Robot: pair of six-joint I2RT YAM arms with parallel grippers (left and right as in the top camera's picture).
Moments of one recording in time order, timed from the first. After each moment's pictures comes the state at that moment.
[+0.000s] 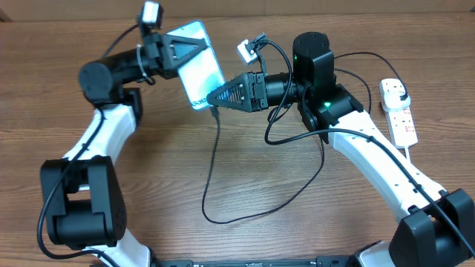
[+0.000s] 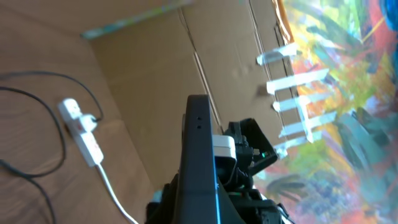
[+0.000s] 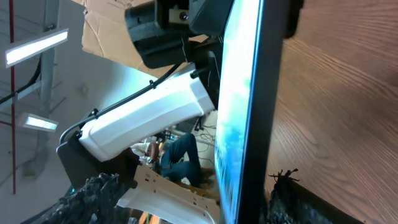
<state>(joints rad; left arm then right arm) 0.06 1.82 1.17 1.36 1.35 -1.93 0.44 1.63 1.30 0.10 -1.21 0.88</state>
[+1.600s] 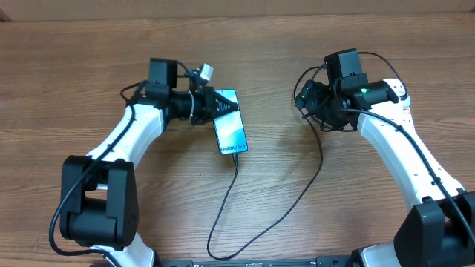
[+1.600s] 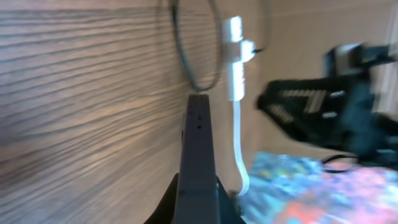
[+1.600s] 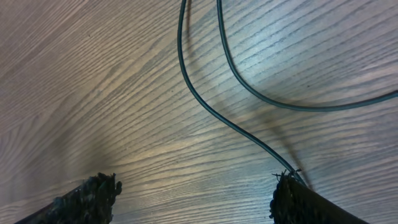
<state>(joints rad) -0.17 1.82 1.18 -0.33 1.00 -0.49 0.22 1.63 1.30 -0.80 -0.08 0.70</state>
